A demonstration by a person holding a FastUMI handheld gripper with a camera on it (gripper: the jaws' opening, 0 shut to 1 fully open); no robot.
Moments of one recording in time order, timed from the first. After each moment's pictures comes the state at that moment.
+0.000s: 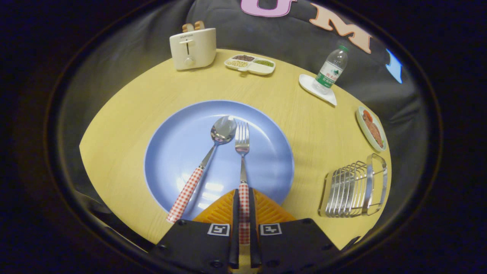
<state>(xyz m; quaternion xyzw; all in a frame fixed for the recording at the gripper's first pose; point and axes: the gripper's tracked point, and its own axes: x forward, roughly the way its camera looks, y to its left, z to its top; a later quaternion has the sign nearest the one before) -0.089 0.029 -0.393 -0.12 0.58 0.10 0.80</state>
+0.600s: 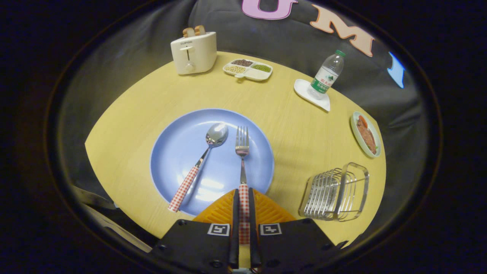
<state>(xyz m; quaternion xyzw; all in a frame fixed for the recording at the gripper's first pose) -0.078 0.009 -0.354 -0.12 0.58 0.11 0.80</state>
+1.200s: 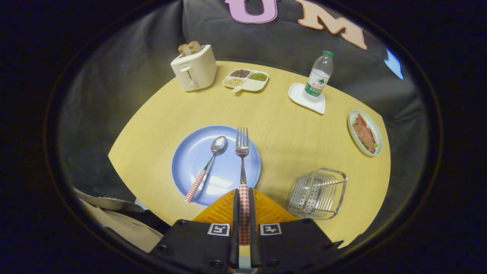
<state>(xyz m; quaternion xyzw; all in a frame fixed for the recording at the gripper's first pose) -0.064 -0.019 -0.292 -0.06 0.60 0.15 0.79</state>
